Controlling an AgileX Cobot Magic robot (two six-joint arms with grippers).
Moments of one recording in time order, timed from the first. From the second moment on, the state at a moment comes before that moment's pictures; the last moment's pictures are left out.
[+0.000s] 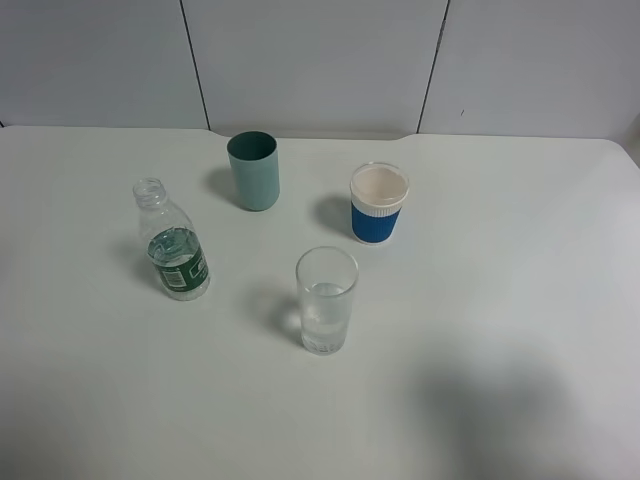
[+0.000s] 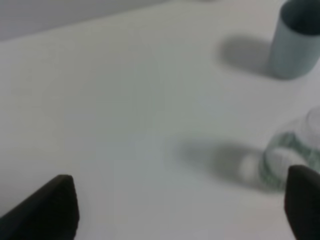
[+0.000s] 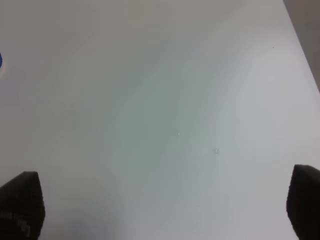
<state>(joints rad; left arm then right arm) -0.23 0.71 -0.81 0.19 0.80 -0.09 -0.03 0.00 -0.48 0.02 1.06 -0.01</state>
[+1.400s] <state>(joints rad) -0.11 0.22 -0.91 0.40 1.22 -0.18 -0.03 0.00 -0.48 0.02 1.06 -0.01</state>
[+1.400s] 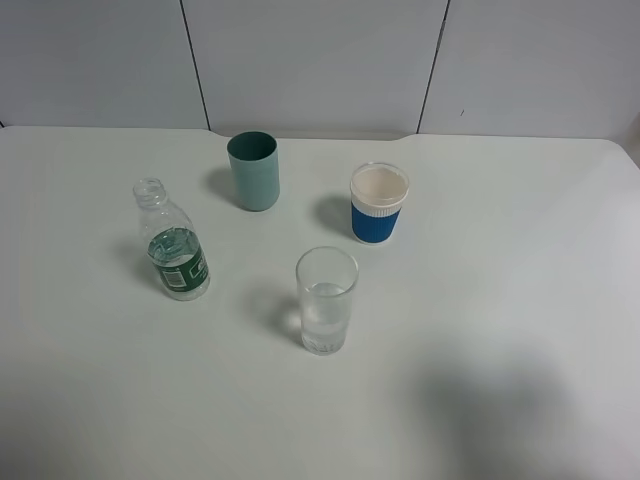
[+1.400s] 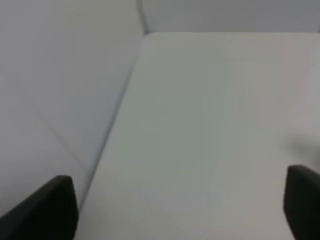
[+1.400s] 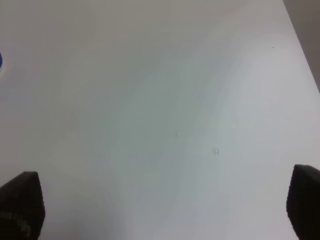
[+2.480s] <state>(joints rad) 0.00 -0.01 -0.59 0.12 1.07 -0.06 -0.03 0.00 -0.48 0.02 1.06 -0.01</state>
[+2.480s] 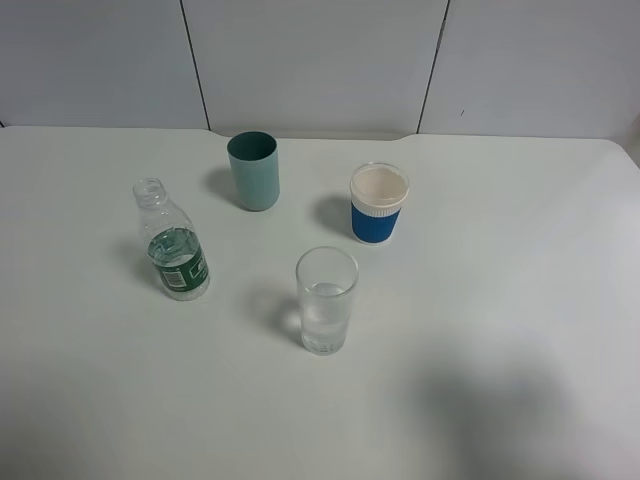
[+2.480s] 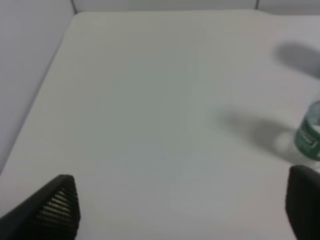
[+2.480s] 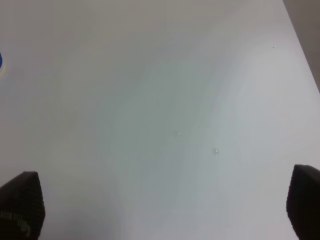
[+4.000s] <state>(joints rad) 0.00 -0.01 -0.51 0.06 1.05 0.01 -0.03 0.00 -0.48 0.02 1.06 -0.01</state>
